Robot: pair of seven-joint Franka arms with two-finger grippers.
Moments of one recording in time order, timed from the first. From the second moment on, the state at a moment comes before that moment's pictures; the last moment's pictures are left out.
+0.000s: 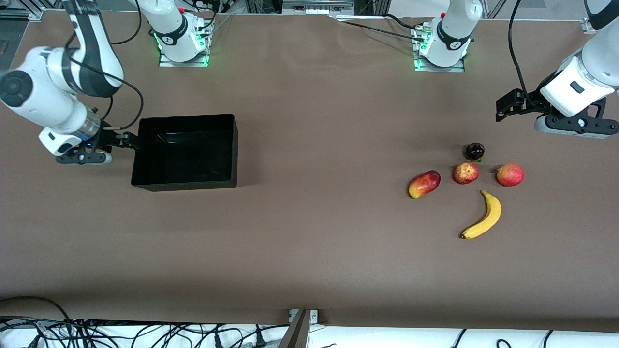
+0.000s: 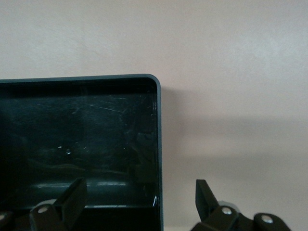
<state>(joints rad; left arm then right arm) 0.00 -0.02 -0.08 -1.69 -0.02 1.59 0.01 0.11 0.09 -0.16 -2.24 0.01 2.28 -0.08</state>
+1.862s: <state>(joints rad) 0.00 -0.02 -0.08 -1.69 -0.02 1.59 0.01 0.10 0.22 -0.09 -2.12 0.07 2.22 -0.08</state>
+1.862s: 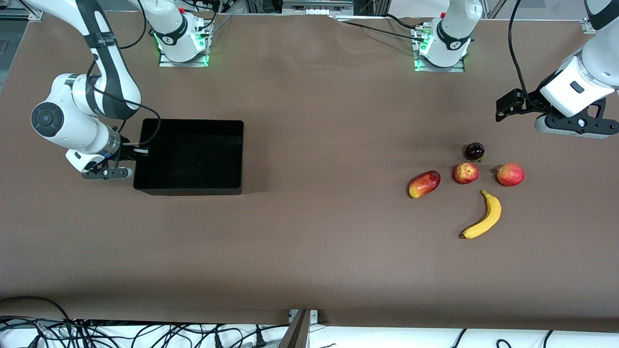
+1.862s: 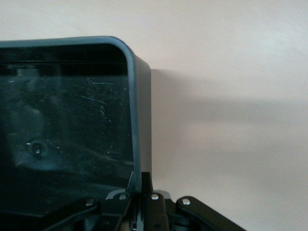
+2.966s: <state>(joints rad) 0.00 -0.02 -0.08 -1.69 -0.02 1.59 0.01 0.62 0.56 0.04 -1.77 0.21 2.33 0.49</state>
